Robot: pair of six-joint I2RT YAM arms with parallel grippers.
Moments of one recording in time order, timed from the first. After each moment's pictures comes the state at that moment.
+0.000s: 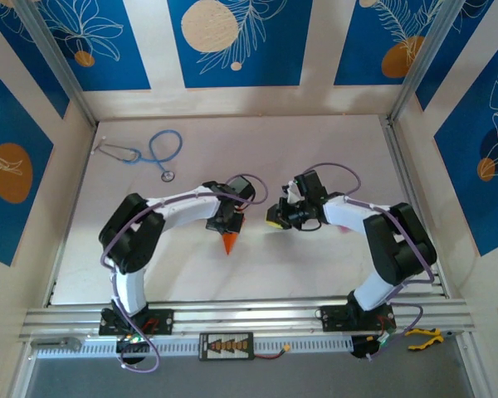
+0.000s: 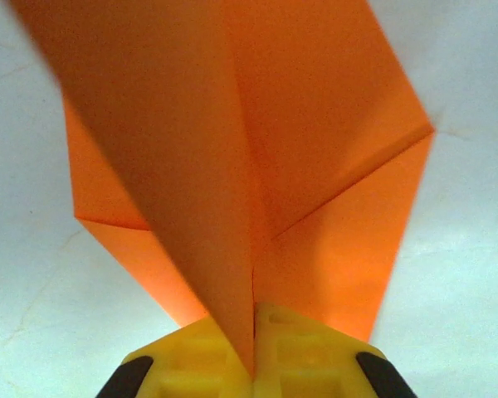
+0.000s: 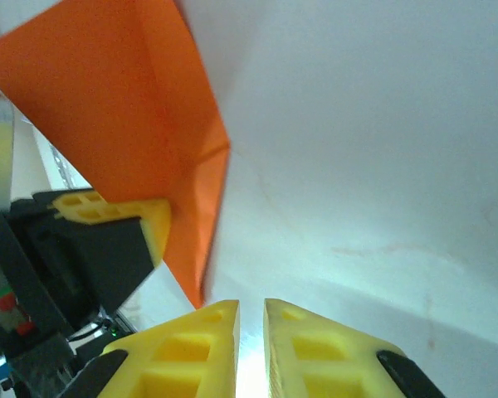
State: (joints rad) left arm -0.79 1.91 1.29 -0.82 -0.13 -0.52; right arm 0.41 1.60 0.78 -0.20 -0.65 0.76
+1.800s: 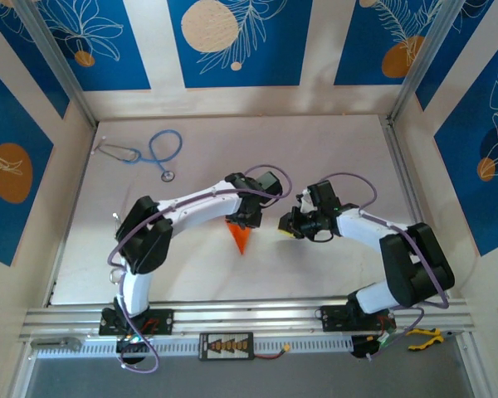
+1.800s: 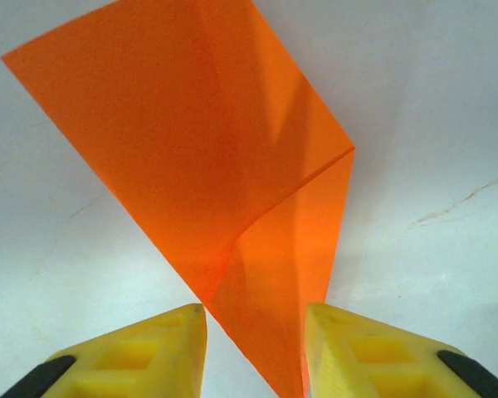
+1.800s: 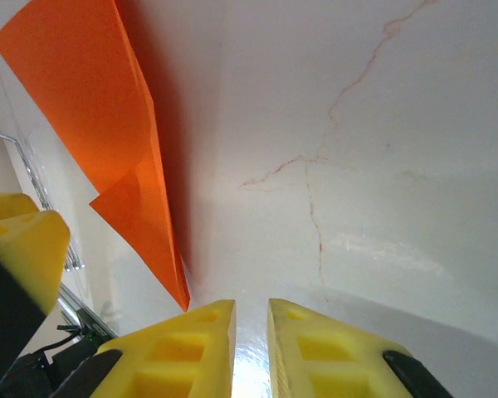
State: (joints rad) left arm -0.92 1.95 1.58 -1.05 -0.26 -0.70; right arm 0.35 1.44 0.65 -0.26 -0.60 0.75
